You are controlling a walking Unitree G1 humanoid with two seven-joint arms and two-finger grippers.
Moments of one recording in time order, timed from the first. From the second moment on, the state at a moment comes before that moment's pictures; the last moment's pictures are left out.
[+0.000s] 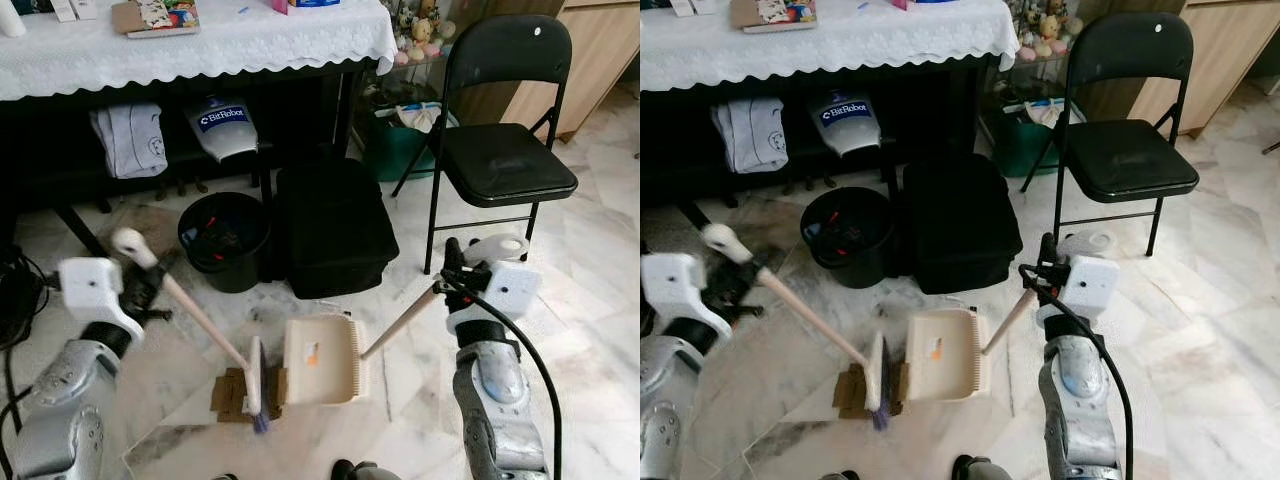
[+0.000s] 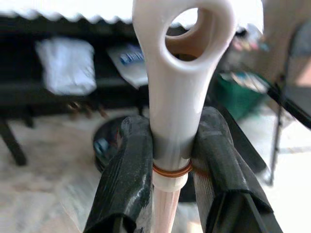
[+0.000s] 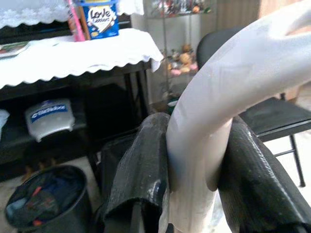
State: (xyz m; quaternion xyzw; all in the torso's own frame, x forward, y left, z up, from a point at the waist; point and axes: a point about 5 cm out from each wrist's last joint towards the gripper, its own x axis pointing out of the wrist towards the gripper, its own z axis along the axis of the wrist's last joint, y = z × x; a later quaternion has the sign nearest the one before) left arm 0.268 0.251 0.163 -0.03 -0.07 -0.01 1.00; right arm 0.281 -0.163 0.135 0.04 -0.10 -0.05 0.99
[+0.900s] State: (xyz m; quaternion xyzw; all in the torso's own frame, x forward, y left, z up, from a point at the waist) left arm 0.286 0.248 0.150 0.04 -0.11 0.07 0.99; right arm 0.262 -0.165 0.072 0.03 -0.02 -0.09 1.00
